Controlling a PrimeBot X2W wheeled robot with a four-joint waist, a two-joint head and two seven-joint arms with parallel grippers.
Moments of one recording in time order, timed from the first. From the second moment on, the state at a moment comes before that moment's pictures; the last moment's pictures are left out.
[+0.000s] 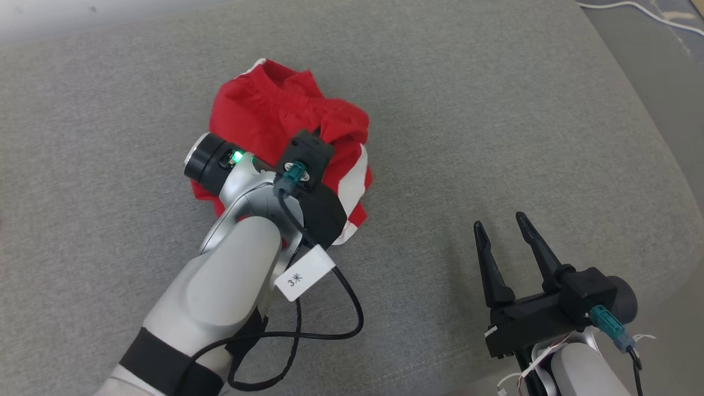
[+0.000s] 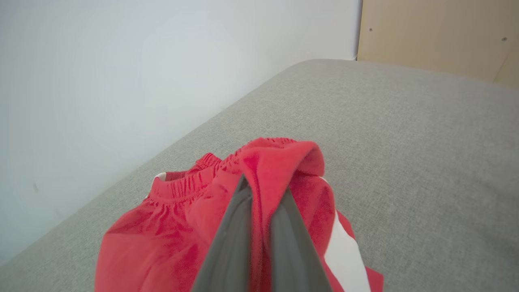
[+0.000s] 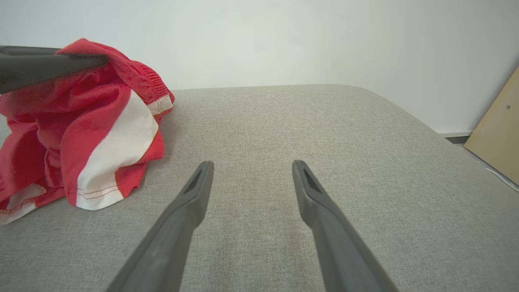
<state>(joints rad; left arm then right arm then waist) -0.84 0.04 -0.60 0.68 -0.14 -0.02 -0.02 -0.27 -0.06 0.24 0.25 0.14 0.03 -0.26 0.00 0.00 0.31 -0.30</state>
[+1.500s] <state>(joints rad) -0.49 0.04 -0.44 0.63 -0.55 0.12 -0.25 -0.32 -0.06 0.48 0.52 0.32 0.11 -0.26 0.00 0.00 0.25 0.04</state>
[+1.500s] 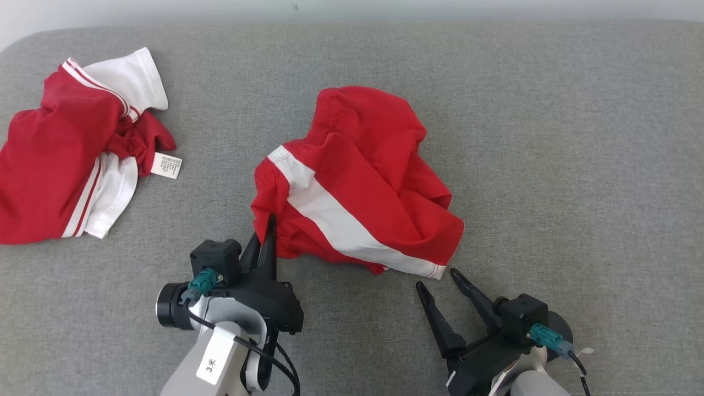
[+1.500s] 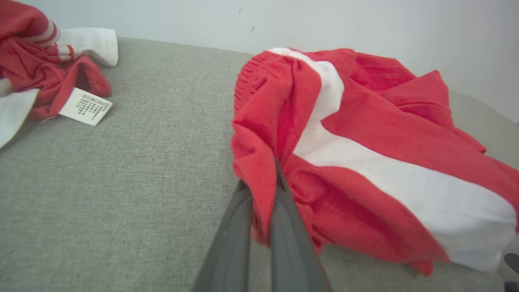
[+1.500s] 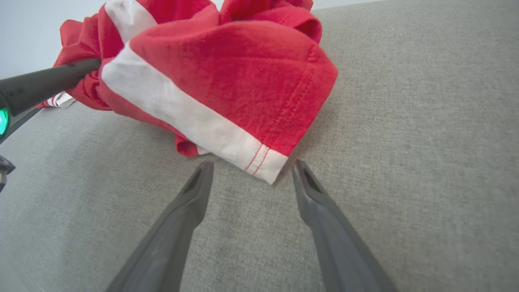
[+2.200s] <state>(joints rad) -0.42 0.04 -0.46 0.60 -0.58 0.12 -0.25 -0.40 -0.06 0.50 0.58 0.33 0.11 -0.26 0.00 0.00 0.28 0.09</state>
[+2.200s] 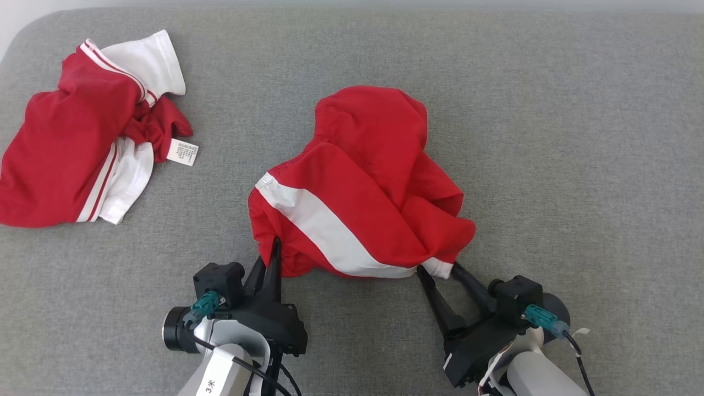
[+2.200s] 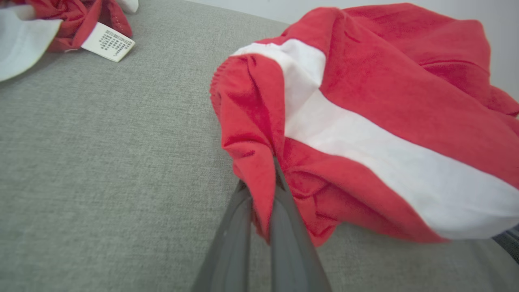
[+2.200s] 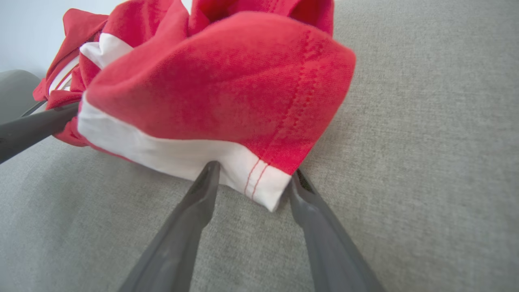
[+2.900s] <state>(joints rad) -0.26 0.12 -0.32 0.36 -0.58 0.11 -0.25 -0.27 -0.17 0.44 0.44 0.30 0.11 -0.26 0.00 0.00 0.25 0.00</state>
